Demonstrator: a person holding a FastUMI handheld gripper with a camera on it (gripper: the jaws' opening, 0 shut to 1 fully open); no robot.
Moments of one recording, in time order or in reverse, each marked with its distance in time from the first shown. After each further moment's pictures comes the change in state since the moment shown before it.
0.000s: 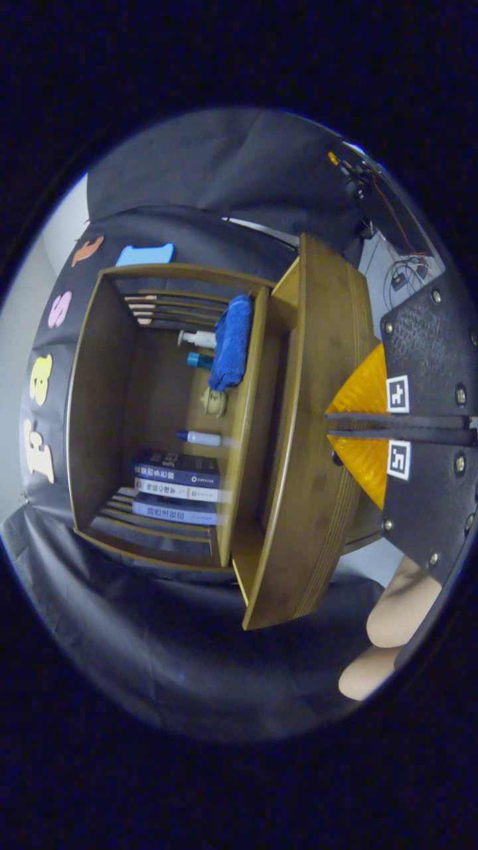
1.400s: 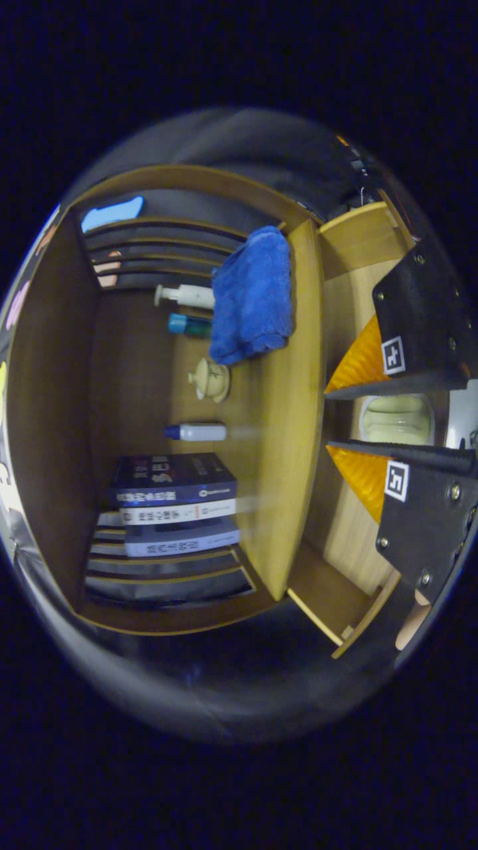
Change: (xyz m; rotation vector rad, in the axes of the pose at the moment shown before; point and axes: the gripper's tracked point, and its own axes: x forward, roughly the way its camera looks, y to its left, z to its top) arm 0.161 0.025 0.078 0.064 0.248 0.138
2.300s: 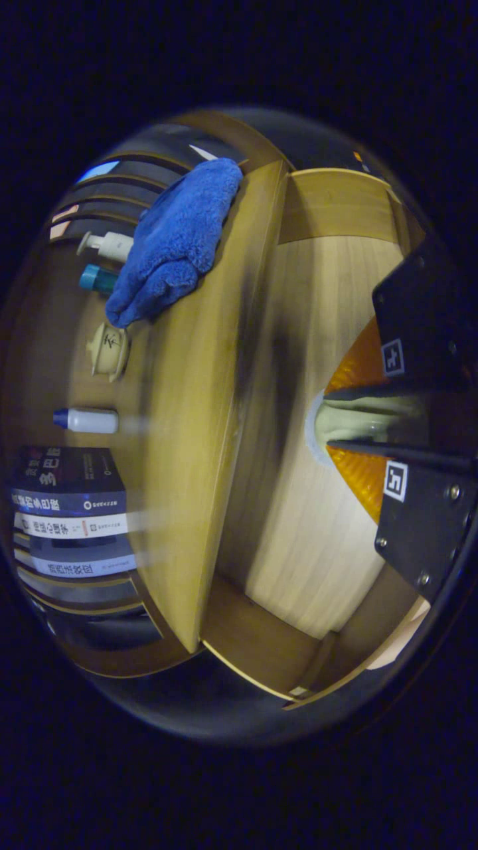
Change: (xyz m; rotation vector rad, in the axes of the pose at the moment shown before) arm 0.050 -0.005 -0.085 -0.065 0.375 0.006
